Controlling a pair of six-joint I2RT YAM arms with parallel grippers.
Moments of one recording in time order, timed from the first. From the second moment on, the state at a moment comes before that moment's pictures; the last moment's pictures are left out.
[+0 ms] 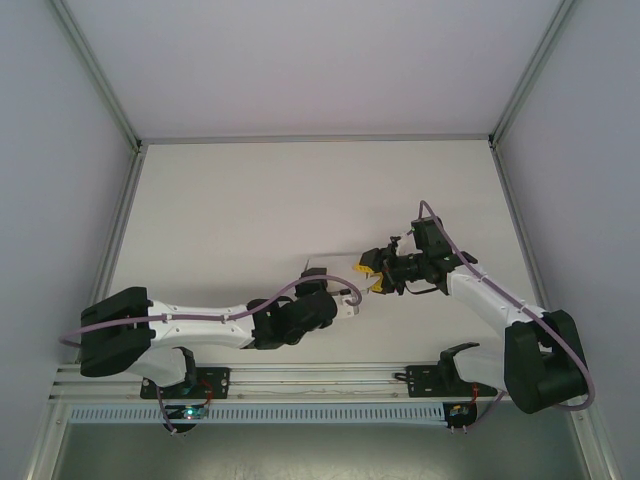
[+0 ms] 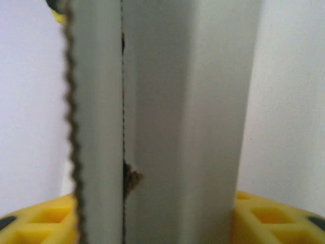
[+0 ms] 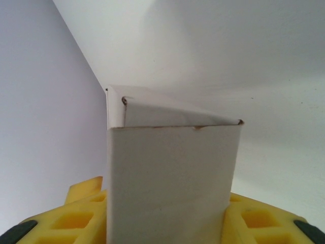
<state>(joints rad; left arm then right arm) -1.24 1.43 0.73 -0.01 -0.59 0.60 0.28 1.22 0.60 -0.31 -0.91 1.14</state>
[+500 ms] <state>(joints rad) -1.24 1.35 0.77 -0.14 -0.48 0.54 0.30 1.08 0.56 -0.27 -0.84 1.09</state>
